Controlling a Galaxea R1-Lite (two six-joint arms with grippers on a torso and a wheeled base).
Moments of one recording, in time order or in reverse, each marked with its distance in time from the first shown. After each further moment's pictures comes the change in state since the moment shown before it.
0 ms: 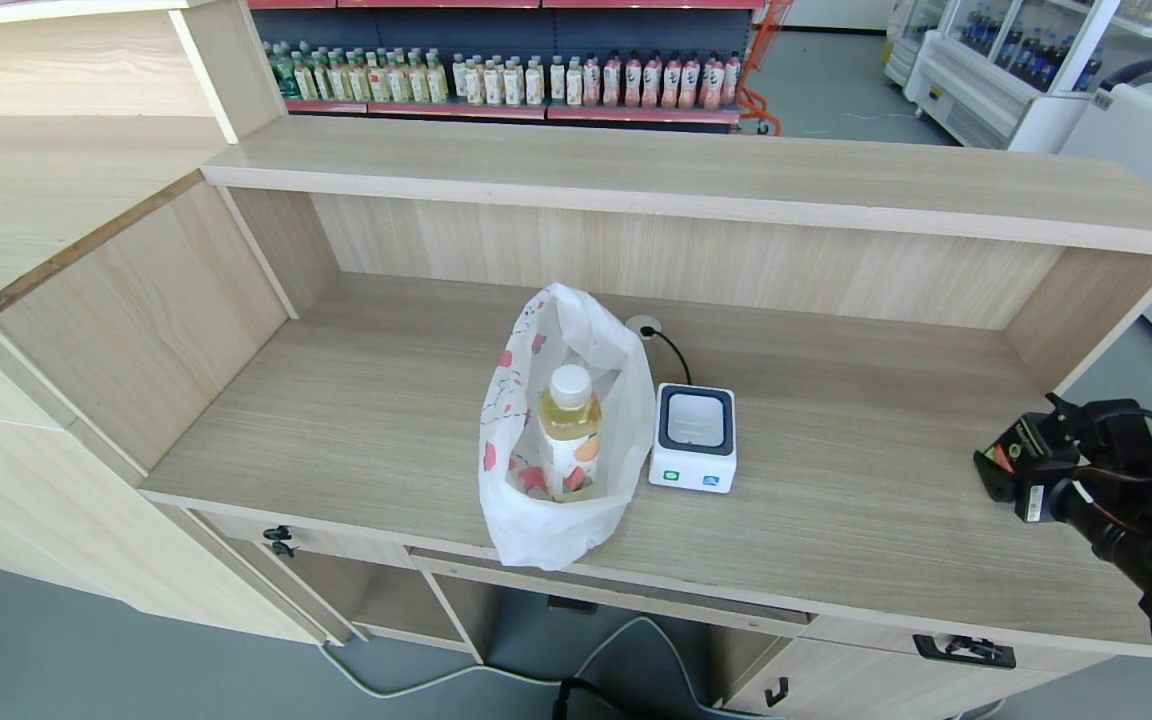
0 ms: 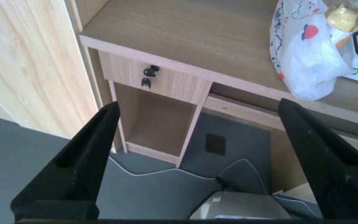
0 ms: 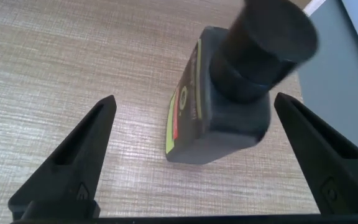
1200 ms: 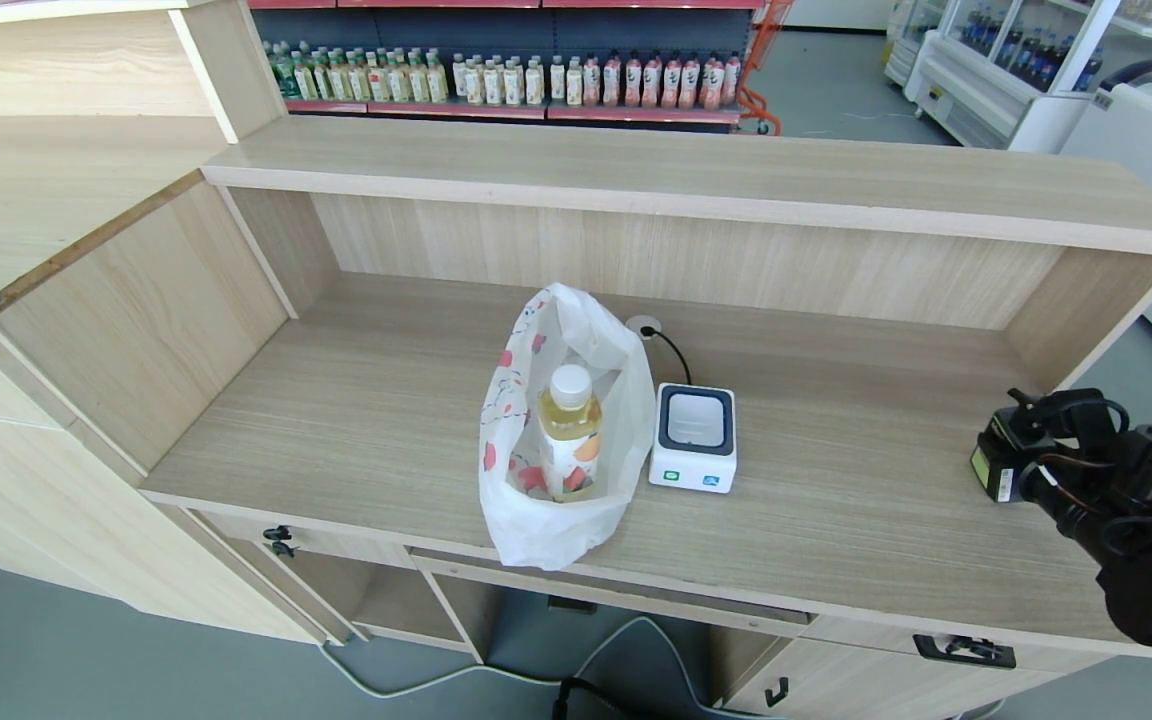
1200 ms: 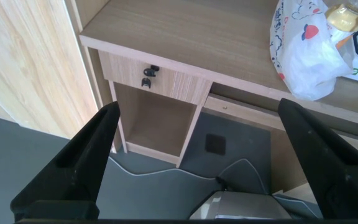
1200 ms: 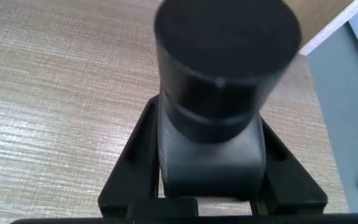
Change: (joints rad) left arm 0.000 0.000 0.000 0.000 0.000 0.000; right arm 0.026 0.103 -0.146 0.000 -0.002 0.005
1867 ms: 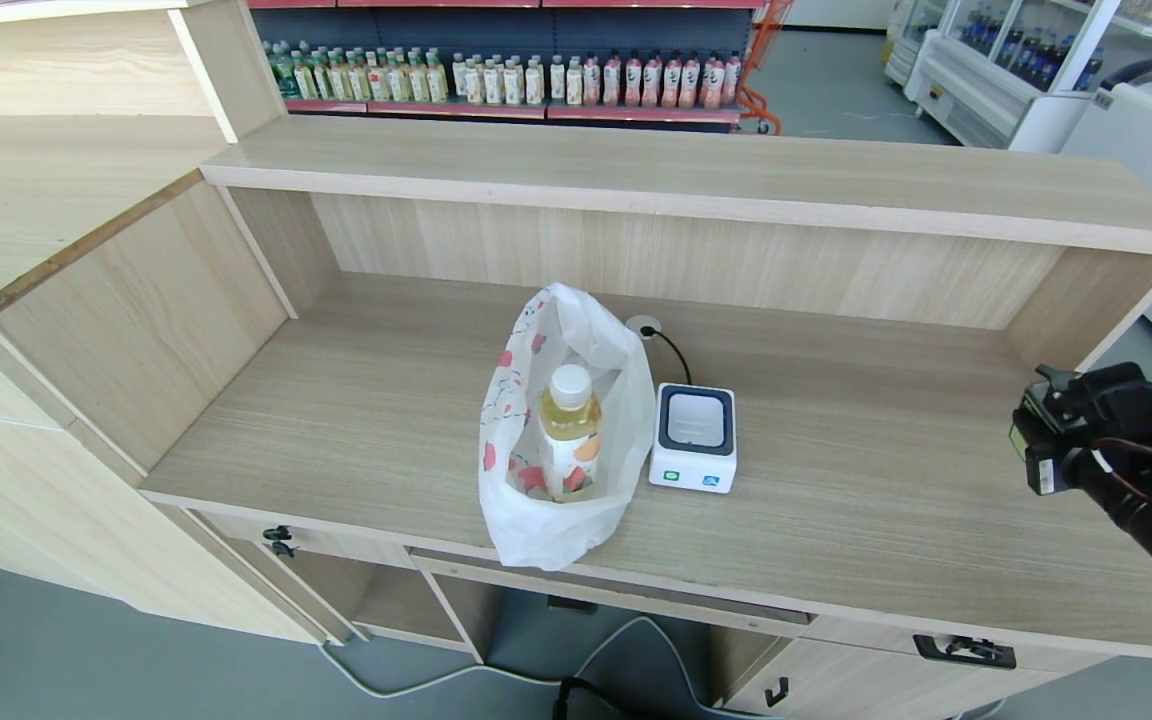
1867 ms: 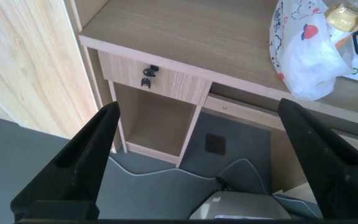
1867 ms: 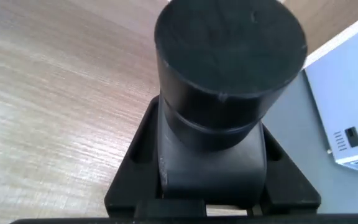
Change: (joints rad) left arm 0.000 0.000 0.000 0.000 0.000 0.000; right arm 0.005 -0.243 0.152 0.001 0.031 -0.216
